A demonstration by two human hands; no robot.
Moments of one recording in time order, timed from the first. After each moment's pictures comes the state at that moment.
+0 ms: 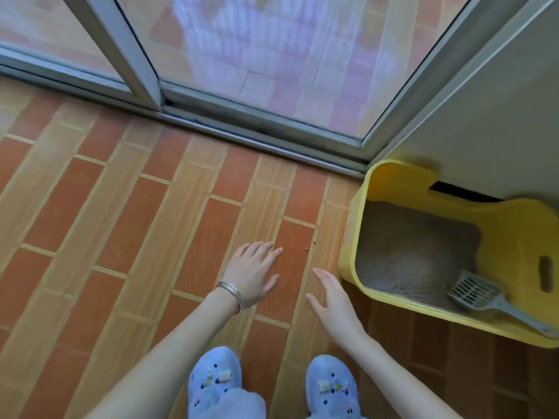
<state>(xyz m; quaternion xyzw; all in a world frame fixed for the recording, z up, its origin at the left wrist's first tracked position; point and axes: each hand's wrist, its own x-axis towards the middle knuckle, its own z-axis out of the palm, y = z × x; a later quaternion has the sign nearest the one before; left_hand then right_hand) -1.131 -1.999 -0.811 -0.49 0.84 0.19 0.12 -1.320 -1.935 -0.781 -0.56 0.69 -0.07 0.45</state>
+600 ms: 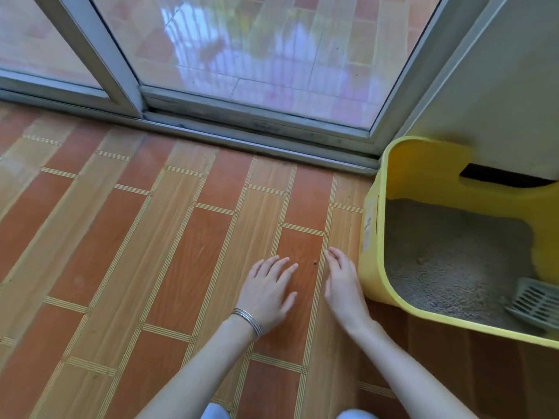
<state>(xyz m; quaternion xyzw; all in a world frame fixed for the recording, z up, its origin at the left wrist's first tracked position) -1.162 -1.991 -0.930 -0.51 0.85 0.16 0.01 -1.334 -1.981 -0.932 -0.64 0.72 -0.13 0.23</state>
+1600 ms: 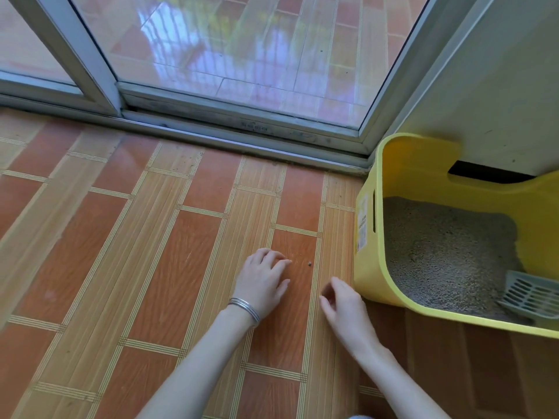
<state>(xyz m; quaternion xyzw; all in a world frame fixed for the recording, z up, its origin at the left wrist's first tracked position) -1.164 -2.017 -0.951 -0.49 0.86 0.13 -0.10 -1.340 -1.949 -0.934 -0.62 0.72 -0.14 0.28</state>
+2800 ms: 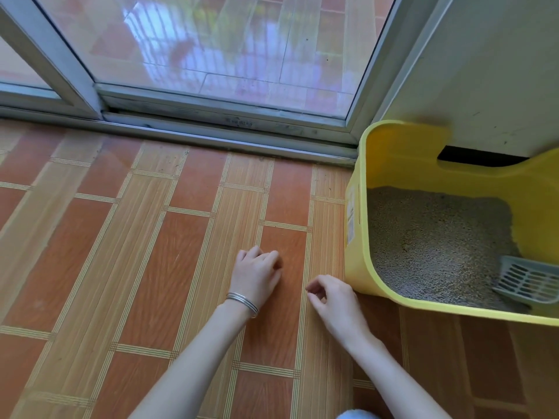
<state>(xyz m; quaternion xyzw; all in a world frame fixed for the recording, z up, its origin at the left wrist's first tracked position) -1.179 -2.023 -0.961 -0.52 0.83 0.13 -0.17 -1.342 -1.953 -0.922 -0.59 0.72 -0.15 0.33</state>
